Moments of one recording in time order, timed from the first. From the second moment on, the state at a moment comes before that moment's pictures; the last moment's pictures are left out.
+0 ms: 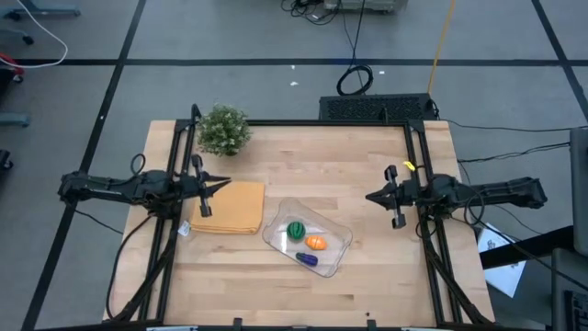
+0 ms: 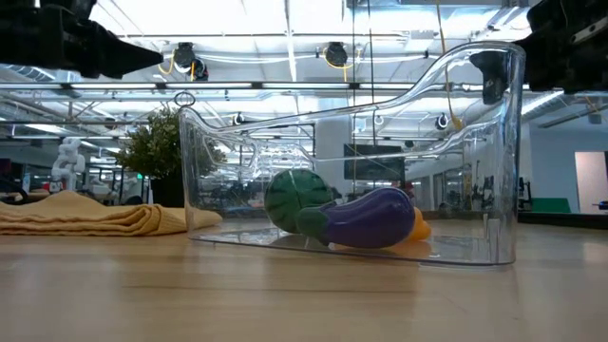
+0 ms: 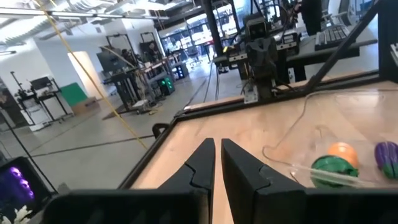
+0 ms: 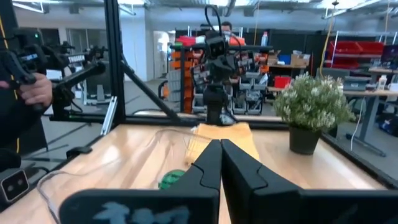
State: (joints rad) left arm -0.09 0.25 0.17 0.12 -0.30 0.30; right arm 0.04 0.26 0.03 0.32 -0.03 -0.01
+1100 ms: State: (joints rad) left arm -0.09 0.25 0.17 -0.05 -0.35 0.25; right arm -0.05 0.26 0.02 0.29 -0.03 0.00
